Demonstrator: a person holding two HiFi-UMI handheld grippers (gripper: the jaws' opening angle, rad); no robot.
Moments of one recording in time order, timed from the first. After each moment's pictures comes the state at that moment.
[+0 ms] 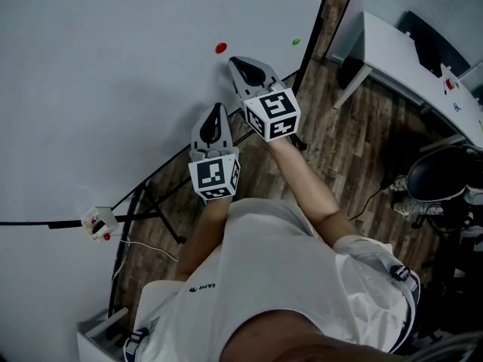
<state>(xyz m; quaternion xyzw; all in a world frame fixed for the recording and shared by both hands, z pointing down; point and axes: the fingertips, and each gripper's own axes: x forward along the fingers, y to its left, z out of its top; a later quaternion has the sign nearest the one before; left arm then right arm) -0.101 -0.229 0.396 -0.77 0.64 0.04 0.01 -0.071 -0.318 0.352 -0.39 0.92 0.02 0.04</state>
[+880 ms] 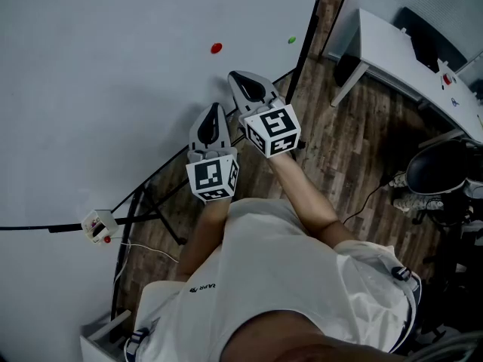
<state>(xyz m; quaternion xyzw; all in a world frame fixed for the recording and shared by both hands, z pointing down) -0.097 -0.225 0.390 -0.77 0.63 0.06 0.01 -0.062 -0.286 0.368 -0.39 0.92 0.01 0.04</state>
